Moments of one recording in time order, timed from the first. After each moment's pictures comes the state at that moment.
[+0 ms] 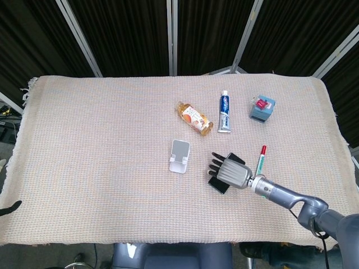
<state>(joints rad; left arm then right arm) -0.01 -1.03 -0.05 -1.73 1.37 1.48 0.08 0.81 -1.50 -0.12 -0.91 -2.03 1.06 0.07</state>
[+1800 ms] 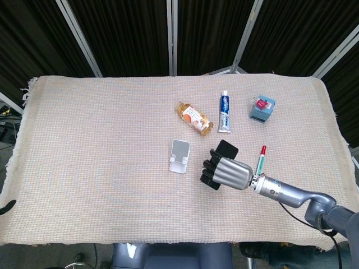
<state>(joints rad) 0.01 -0.98 -0.05 -1.76 1.42 1.55 0.00 0.86 -1.37 -0.12 -1.08 -2.02 1.37 -0.27</state>
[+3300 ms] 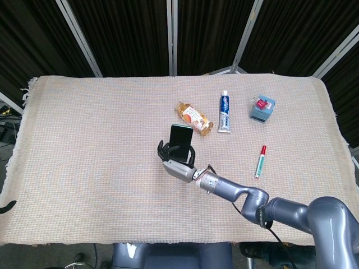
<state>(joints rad) -0.02 -1.03 -0.07 -1.70 1.30 1.45 0.02 1.04 -1.61 0.15 -1.21 -1.80 0.76 -1.41</state>
